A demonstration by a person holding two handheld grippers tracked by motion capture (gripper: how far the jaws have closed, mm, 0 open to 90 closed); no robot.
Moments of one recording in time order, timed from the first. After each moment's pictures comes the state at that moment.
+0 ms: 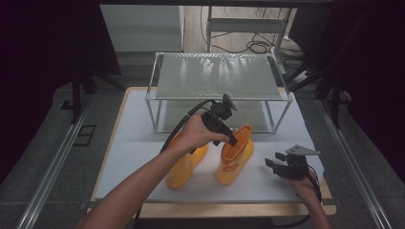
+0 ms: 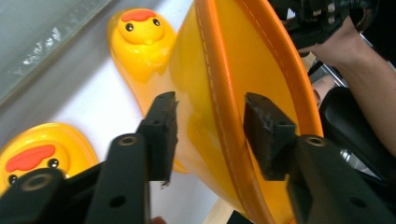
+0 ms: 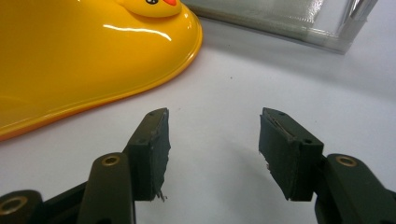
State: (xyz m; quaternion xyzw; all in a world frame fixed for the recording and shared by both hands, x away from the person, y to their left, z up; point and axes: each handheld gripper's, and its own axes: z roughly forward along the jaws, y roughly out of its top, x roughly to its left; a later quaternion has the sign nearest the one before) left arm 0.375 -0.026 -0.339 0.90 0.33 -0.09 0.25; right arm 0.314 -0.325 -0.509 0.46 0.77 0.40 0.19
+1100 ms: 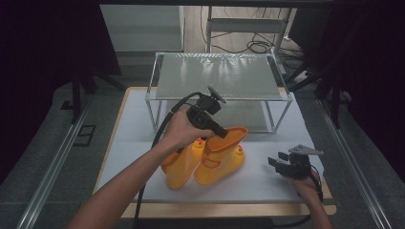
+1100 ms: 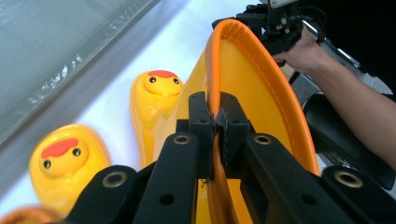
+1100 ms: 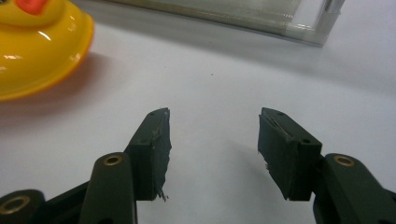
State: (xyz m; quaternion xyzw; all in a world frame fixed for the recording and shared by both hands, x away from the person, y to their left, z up) left arm 0.347 0.015 -0.298 0.89 0.32 -0.06 0.32; right arm 0.316 -0.333 -0.510 0.48 0.76 0.40 0.19
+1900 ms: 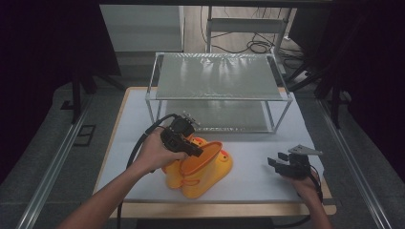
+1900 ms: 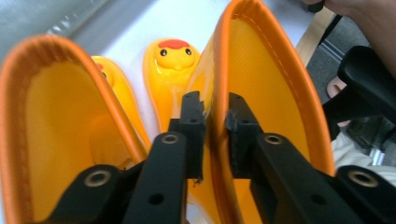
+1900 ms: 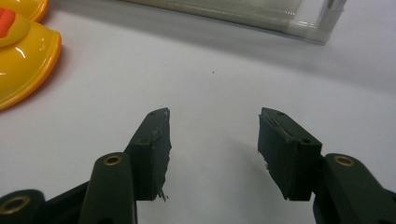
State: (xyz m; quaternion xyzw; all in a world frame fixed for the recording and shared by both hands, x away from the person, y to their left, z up) left arm 0.317 0.070 -0.343 0.90 0.32 -0.04 0.29; right arm 0.316 -0.332 -0.511 0.48 0.76 0.40 0.19
